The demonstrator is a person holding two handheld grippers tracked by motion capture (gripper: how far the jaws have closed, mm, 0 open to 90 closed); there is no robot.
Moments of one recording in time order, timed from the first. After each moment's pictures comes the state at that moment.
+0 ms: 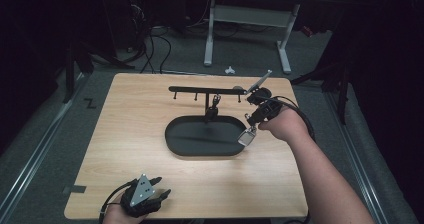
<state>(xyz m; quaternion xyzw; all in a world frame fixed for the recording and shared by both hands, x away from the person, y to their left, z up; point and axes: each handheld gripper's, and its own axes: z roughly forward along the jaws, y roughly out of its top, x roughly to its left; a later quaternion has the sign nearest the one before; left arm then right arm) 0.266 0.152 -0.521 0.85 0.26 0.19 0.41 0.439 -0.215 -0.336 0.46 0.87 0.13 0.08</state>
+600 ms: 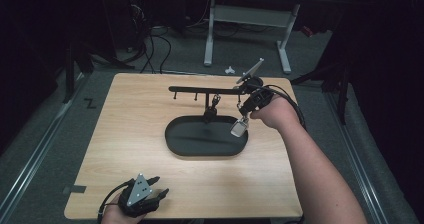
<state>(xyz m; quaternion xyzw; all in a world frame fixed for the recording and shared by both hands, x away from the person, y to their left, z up) 0.266 0.158 -0.520 0.85 0.27 0.19 0.42 0.464 -0.196 -0.323 0.46 0.87 0.14 0.08</state>
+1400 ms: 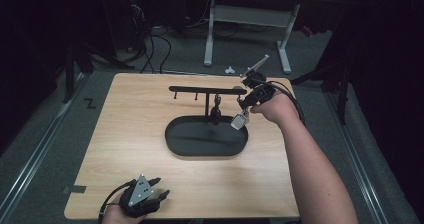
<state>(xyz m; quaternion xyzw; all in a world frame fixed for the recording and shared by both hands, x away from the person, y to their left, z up) 0.265 0.155 -0.524 0.85 0.27 0.18 0.41 0.485 -0.210 -0.331 0.47 0.86 0.18 0.08</state>
